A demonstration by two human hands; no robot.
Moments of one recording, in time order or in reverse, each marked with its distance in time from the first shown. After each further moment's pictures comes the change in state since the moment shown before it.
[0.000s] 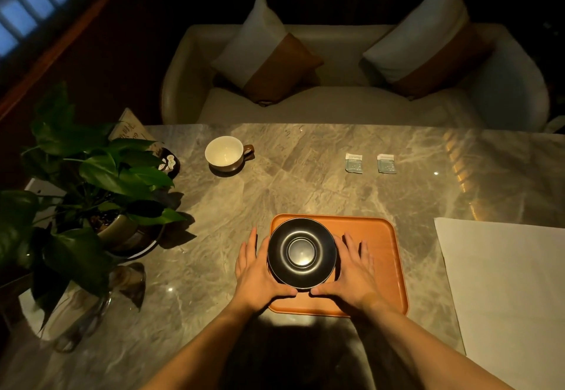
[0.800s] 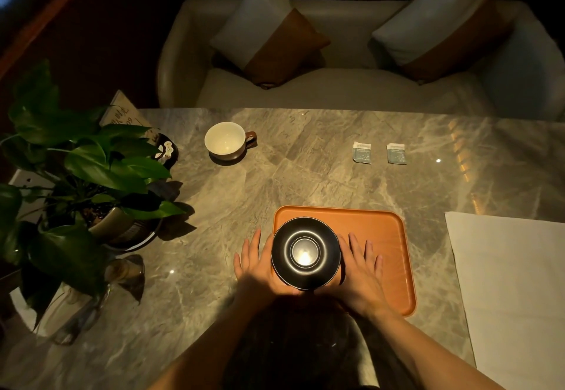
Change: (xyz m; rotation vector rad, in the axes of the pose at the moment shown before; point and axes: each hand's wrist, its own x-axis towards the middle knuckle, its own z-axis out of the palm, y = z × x) left_hand -0.006 -0.001 0.011 0.258 0.151 0.091; right_hand 0.001 0.011 0.020 -0.049 -0.021 0.015
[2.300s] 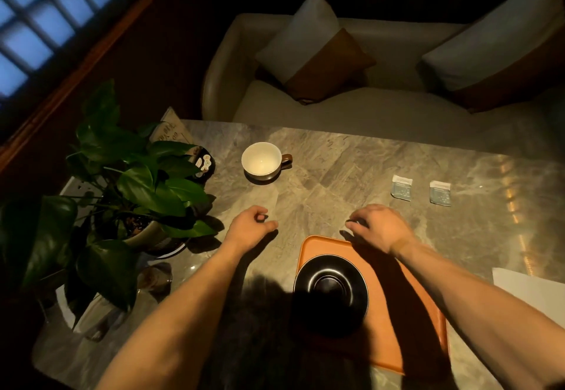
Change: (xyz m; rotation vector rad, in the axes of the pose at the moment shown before) left_hand 0.132 -0.049 -0.103 -0.481 -0.109 -0.459; right_hand 0.138 -0.074 -0.124 -0.413 0.041 -0.379
